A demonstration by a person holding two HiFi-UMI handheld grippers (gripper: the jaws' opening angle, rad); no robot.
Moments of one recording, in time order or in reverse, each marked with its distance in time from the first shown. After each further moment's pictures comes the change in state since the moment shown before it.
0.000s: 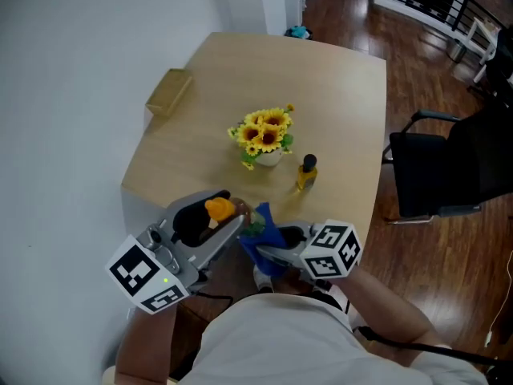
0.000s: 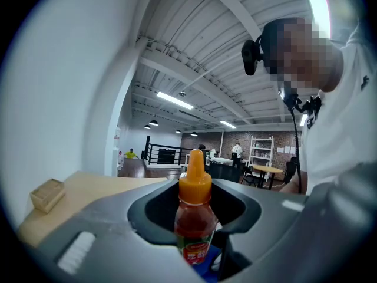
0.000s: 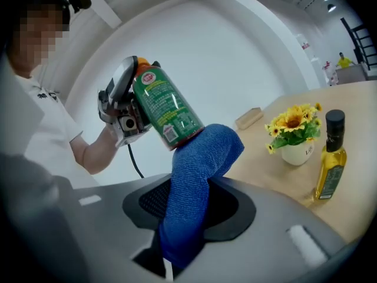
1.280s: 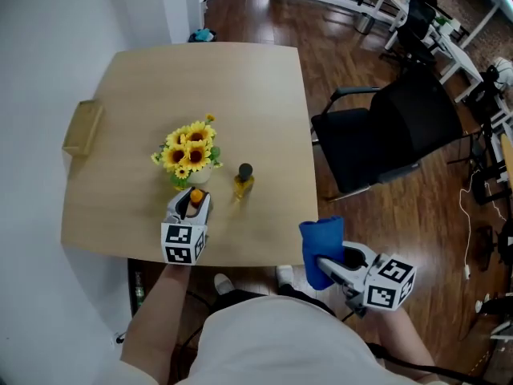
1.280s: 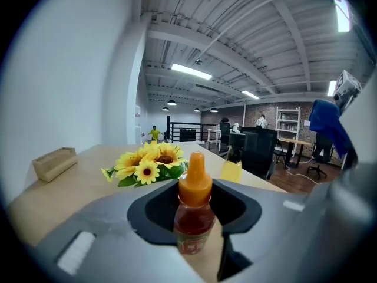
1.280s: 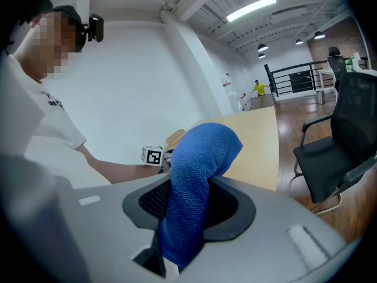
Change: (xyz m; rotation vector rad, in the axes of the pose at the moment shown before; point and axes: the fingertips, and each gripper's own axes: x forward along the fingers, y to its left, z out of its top) left arm 0.140 0.157 -0.234 0.036 0.217 0.233; right arm -0.205 -0.010 -0.051 0.207 -0.229 -0.699
